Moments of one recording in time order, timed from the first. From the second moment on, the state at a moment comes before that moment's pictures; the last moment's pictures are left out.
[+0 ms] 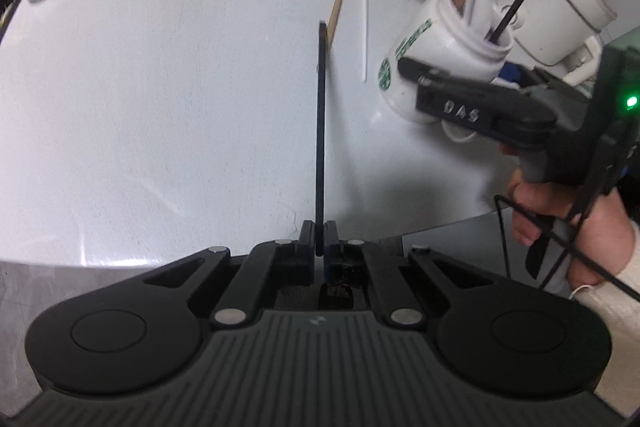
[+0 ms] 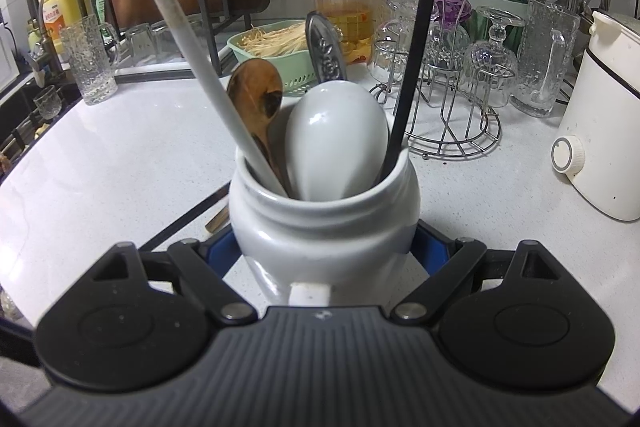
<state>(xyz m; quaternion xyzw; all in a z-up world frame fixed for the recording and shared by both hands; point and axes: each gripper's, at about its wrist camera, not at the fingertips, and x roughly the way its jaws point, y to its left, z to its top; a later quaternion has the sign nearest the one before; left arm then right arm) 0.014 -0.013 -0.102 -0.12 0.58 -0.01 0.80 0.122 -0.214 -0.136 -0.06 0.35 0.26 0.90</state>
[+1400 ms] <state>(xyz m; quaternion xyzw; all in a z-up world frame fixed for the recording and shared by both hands) 0.079 0.006 0.072 0.12 0.54 -0.11 0.83 0.117 -0.212 -0.137 -0.06 0.34 0.25 0.90</state>
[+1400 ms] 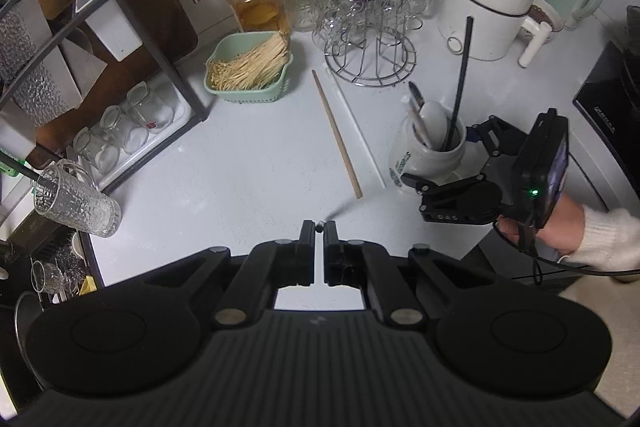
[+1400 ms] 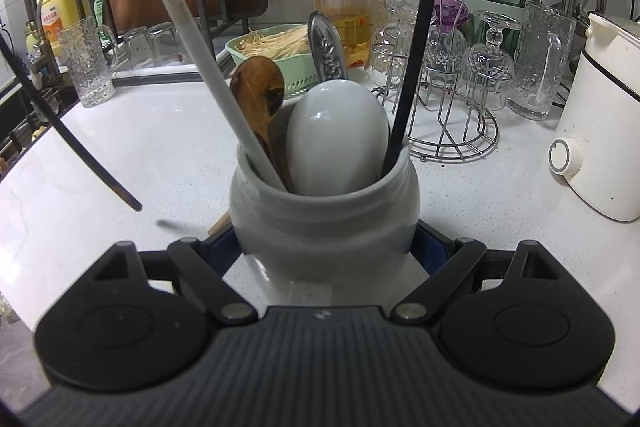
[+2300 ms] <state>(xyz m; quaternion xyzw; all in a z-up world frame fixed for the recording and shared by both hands) 0.103 -0.079 0.200 0.12 0.50 -0.22 0.83 0.110 -0.216 -0.137 -0.07 0.35 0.27 0.90</state>
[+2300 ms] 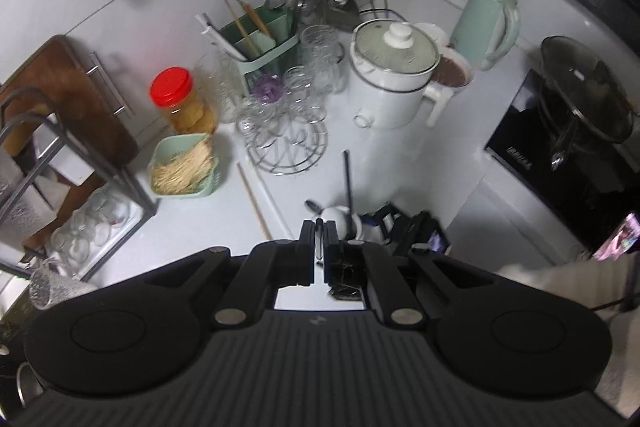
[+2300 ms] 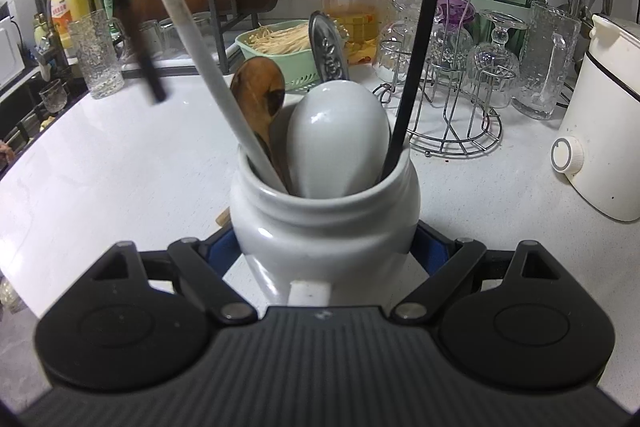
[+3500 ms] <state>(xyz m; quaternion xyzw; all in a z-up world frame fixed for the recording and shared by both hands) 0.181 -0.166 0.070 0.18 0.60 -0.25 0.74 0.108 -0.219 -0.138 -0.07 0.34 0.28 0.90</state>
